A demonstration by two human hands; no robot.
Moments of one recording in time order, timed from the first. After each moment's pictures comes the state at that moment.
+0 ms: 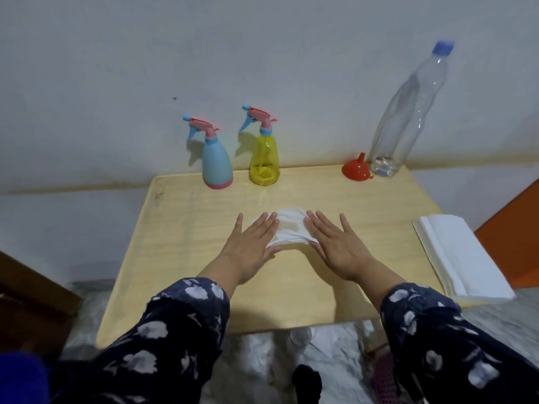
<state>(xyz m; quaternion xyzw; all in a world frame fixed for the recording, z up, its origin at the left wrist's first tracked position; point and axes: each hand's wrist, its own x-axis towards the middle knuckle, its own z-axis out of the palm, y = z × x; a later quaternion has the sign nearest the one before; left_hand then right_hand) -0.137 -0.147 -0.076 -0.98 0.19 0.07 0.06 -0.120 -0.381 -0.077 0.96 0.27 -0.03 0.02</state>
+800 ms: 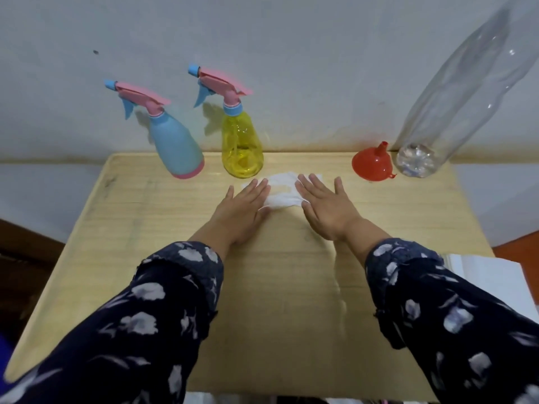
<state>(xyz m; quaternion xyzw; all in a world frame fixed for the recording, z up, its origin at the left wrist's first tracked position) 0.016 -0.191 -0.111 -0.99 0.09 0.14 -0.02 0.071 -0.410 -0.120 0.94 0.31 -0.12 -0.03</state>
